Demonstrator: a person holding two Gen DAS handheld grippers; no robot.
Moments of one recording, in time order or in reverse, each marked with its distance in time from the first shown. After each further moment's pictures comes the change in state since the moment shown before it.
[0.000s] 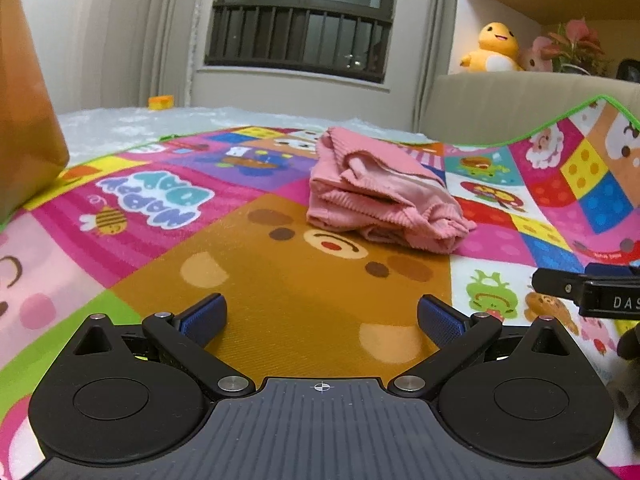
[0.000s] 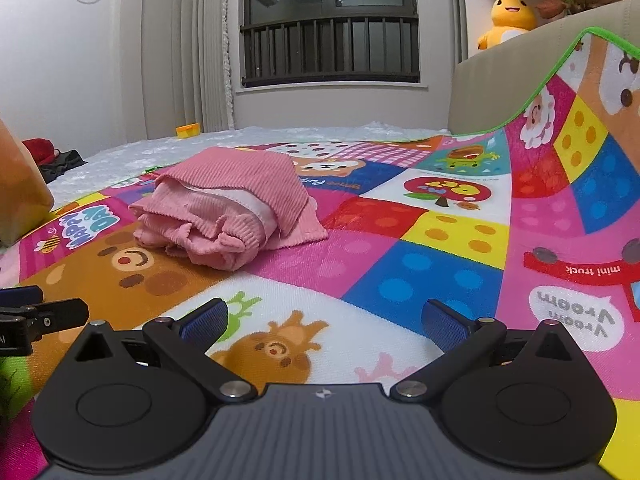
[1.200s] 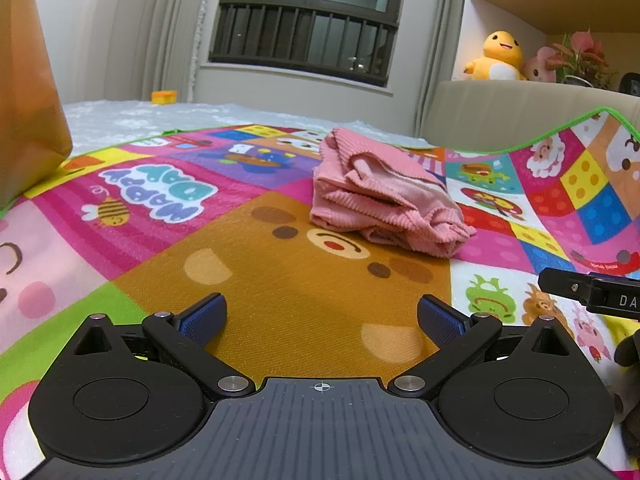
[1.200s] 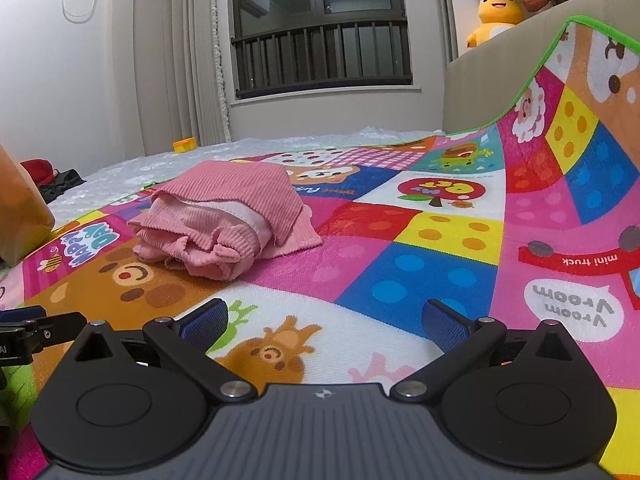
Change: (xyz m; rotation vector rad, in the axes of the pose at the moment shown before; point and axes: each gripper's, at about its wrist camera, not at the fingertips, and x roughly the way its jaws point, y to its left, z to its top) left arm 0.000 0.007 -0.001 -0.027 -0.006 -0.012; right arm -0.005 -0.009 -0.001 0.054 -0.024 0.010
